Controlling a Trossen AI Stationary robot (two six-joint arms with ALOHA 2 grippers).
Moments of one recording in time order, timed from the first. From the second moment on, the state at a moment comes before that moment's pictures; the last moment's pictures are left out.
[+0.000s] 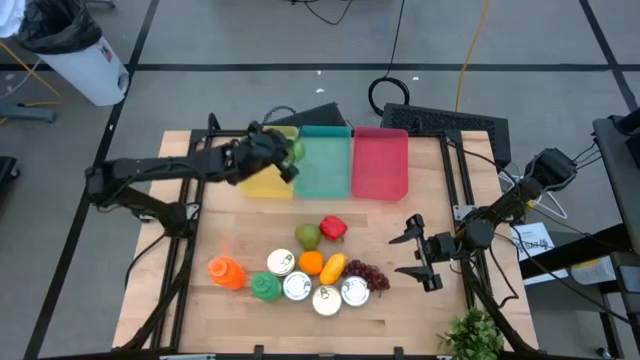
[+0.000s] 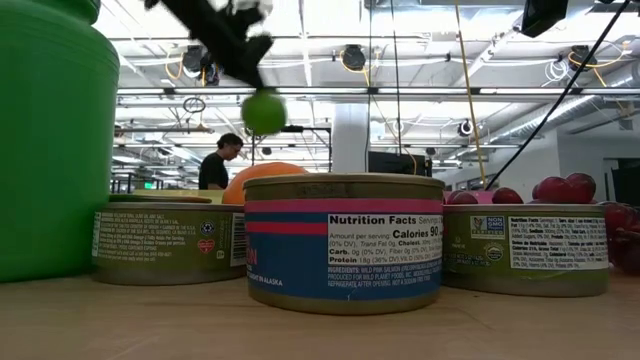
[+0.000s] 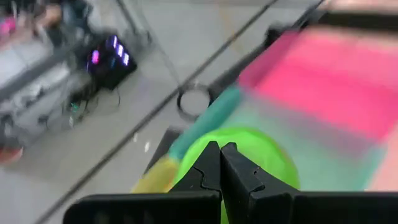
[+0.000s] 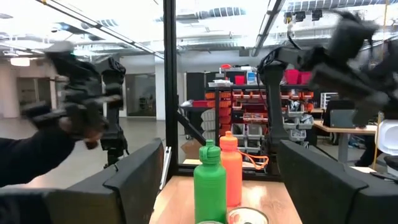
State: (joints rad) left arm 0.30 1.29 1.02 -0.26 -0.51 0.00; right arm 0.68 1.12 0.23 1.25 0.48 -0.12
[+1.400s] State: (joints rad) left arm 0.80 1.52 0.87 -0.25 -0.34 -0.34; right arm 0.66 1.12 0.23 1.20 0.60 -0.14
